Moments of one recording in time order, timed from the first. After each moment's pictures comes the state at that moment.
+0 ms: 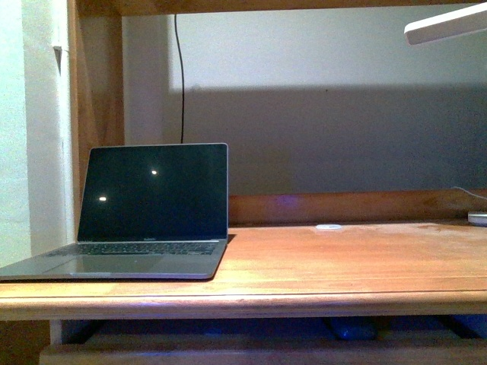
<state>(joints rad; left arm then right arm) 0.23 1.51 0.55 0.66 0.57 1.52 0.00 0.00 0.02 0.00 0.00 0.00</state>
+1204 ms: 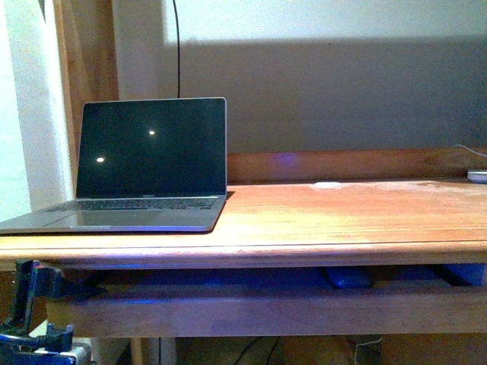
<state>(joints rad) 0.07 2.02 0.89 0.85 0.64 1.73 0.00 0.00 0.02 0.00 0.00 0.00</state>
